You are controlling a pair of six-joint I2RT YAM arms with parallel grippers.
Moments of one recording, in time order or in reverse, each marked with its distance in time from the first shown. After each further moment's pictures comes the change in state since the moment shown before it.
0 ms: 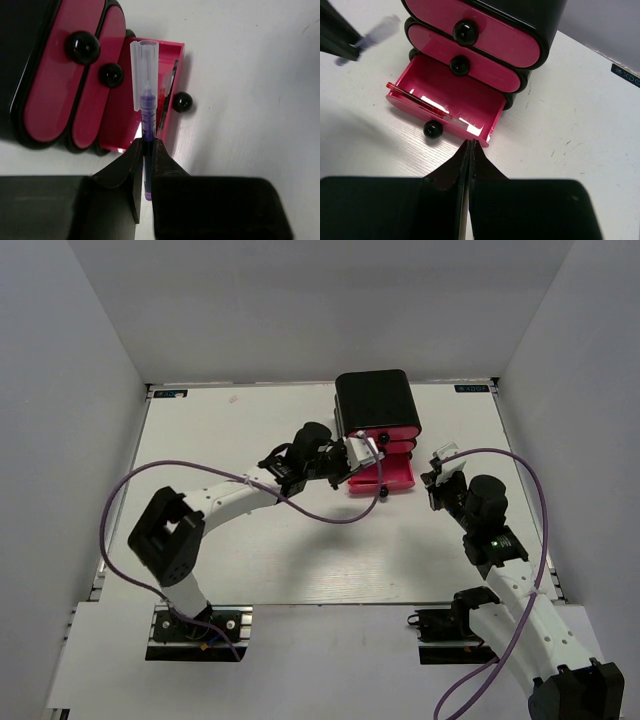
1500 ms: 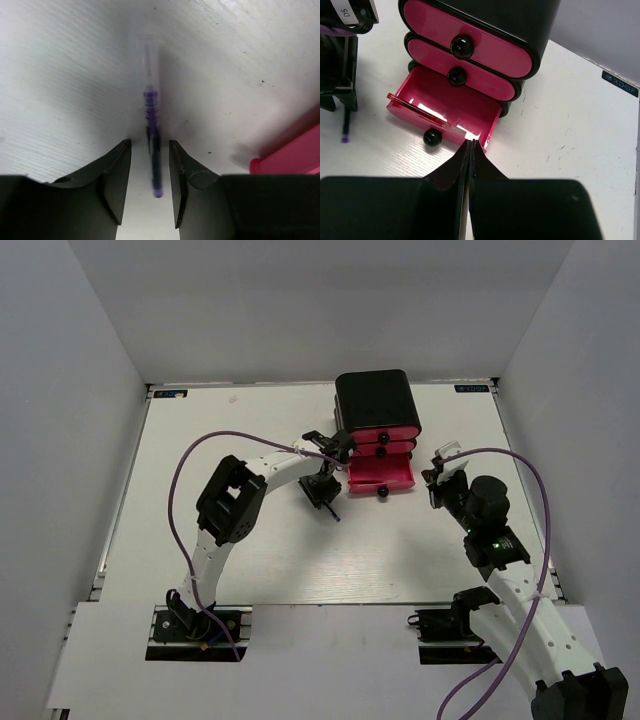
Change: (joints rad) left arm 0.013 0.524 0.545 -1.030 -0.567 -1.736; right arm 0.028 -0.022 0.017 0.000 0.043 0.016
